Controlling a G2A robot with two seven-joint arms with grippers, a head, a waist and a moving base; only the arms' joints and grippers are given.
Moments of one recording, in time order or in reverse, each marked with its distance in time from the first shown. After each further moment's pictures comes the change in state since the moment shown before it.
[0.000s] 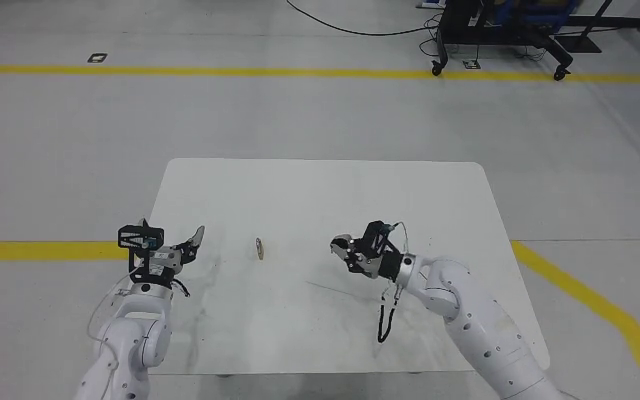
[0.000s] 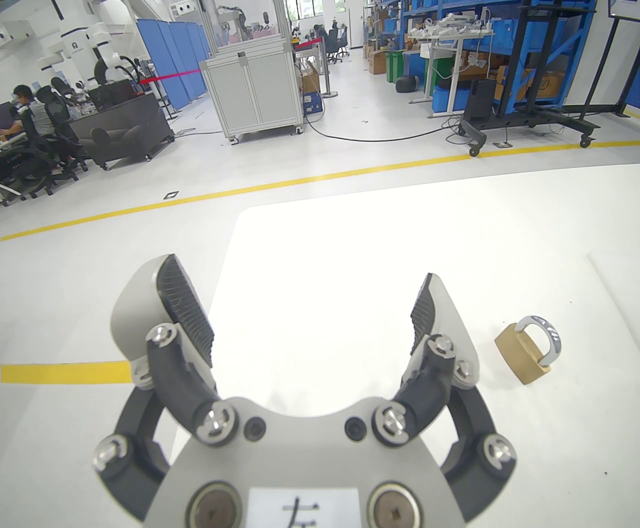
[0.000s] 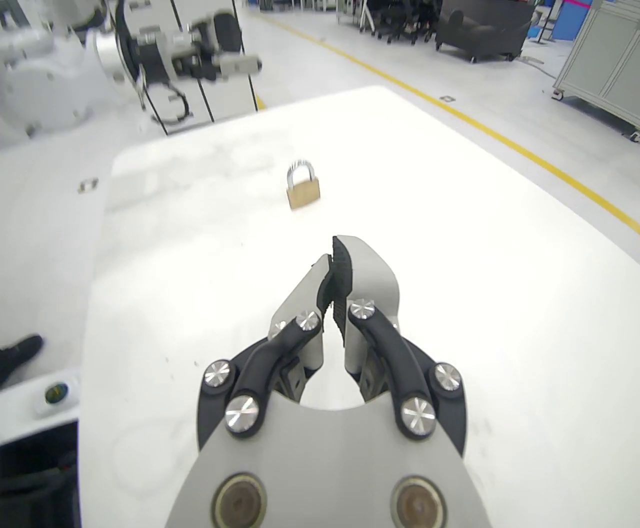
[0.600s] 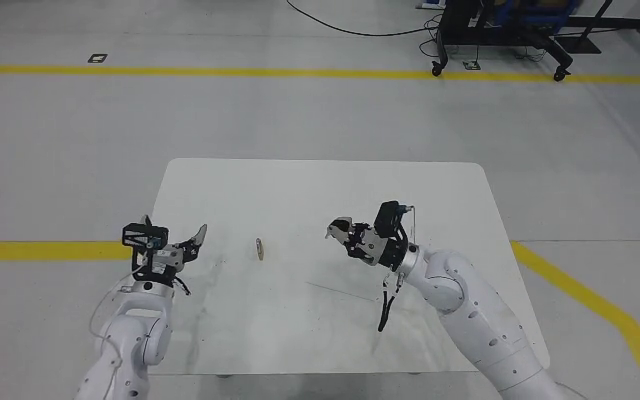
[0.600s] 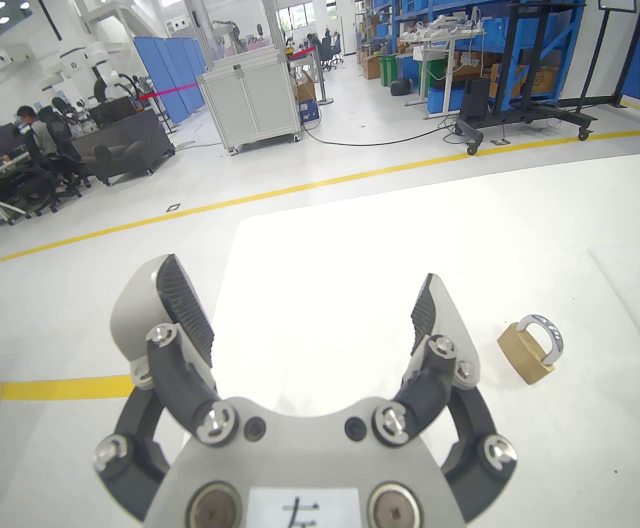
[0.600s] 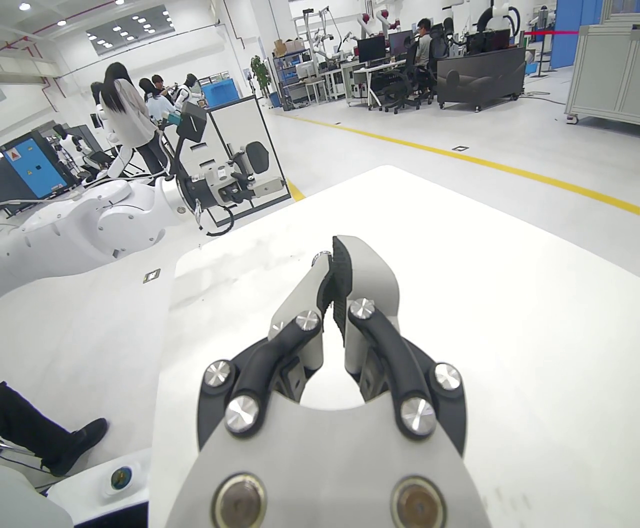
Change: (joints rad) left arm -0.028 -0.006 0.023 0.011 0.022 -0.039 0.042; right arm 0.015 -0.007 0.005 0.002 0.217 -0.012 0.005
